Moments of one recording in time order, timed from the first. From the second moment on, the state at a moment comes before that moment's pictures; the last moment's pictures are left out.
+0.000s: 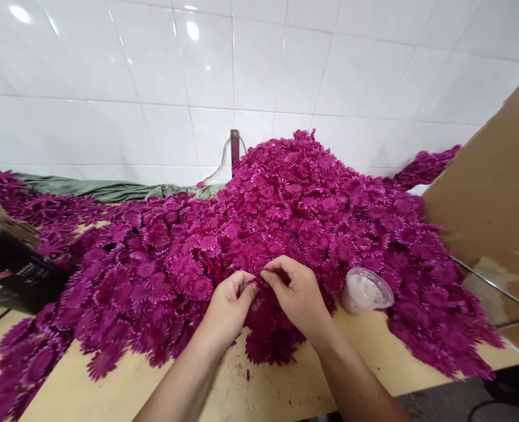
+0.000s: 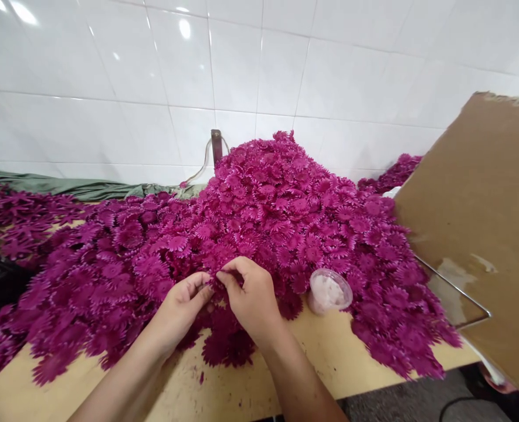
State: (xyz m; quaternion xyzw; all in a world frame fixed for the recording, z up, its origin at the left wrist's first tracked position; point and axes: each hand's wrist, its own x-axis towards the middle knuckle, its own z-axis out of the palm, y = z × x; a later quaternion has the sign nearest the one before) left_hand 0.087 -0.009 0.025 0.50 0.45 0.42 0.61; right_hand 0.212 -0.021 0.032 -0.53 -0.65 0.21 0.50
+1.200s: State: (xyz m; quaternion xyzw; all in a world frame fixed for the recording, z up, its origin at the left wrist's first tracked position) left_hand 0.067 -0.017 0.029 0.45 0.42 0.48 0.63; right_hand 0.219 0.007 0.034 -0.53 -0.48 0.37 0.59
